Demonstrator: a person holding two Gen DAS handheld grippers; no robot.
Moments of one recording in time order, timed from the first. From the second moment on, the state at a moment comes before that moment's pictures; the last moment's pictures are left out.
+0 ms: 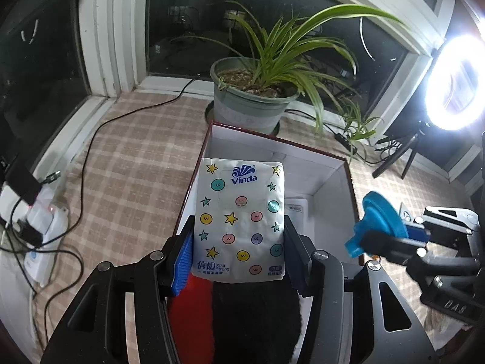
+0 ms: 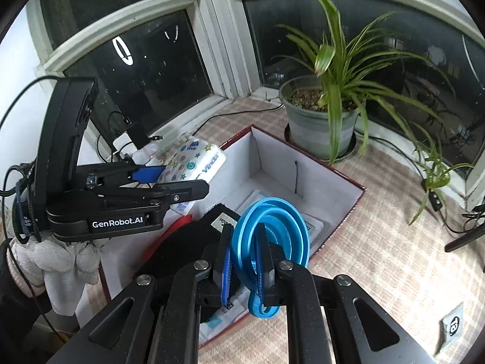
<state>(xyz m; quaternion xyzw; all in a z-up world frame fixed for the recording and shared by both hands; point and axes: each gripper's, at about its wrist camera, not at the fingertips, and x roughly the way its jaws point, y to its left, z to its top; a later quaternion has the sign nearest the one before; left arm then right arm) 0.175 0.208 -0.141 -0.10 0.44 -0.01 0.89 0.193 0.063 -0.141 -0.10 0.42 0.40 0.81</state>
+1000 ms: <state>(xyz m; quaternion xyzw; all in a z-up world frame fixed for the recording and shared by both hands) 0.189 0.210 -0.147 -0.10 0.45 0.01 0.89 0.183 0.067 -0.141 -0.14 0.39 0.40 0.82</state>
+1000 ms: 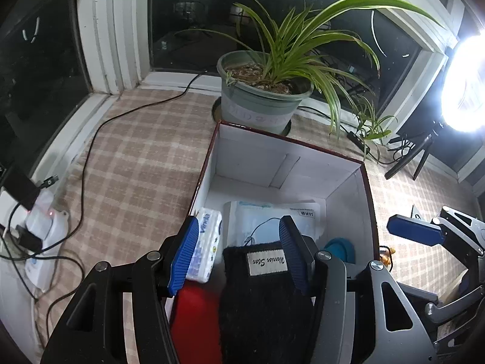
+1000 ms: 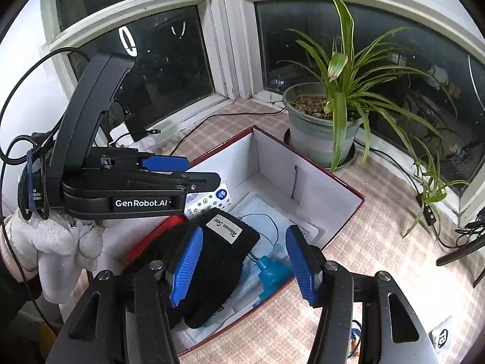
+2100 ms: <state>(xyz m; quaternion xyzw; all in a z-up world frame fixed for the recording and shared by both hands) 0.089 0.165 -0.106 -0.10 0.41 0.00 0.90 0.095 -0.007 -0.087 -0.17 0.30 0.34 0.88</state>
